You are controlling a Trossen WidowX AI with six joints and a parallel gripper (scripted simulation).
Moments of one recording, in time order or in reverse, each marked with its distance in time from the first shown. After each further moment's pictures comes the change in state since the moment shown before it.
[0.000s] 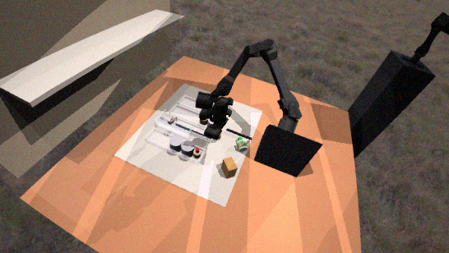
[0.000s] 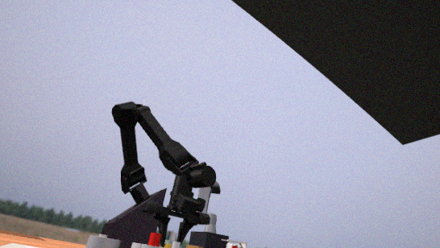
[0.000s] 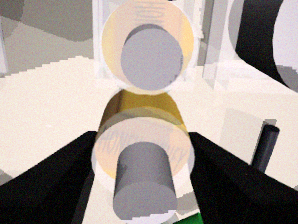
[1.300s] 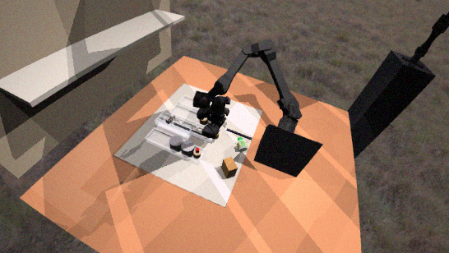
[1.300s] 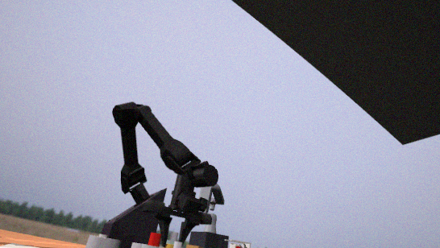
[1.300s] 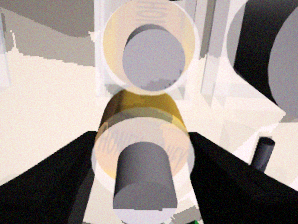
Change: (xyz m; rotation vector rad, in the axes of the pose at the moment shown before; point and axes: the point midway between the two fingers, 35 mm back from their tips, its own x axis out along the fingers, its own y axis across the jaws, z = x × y) arm 0.000 0.000 0.011 -0.009 0.005 0.000
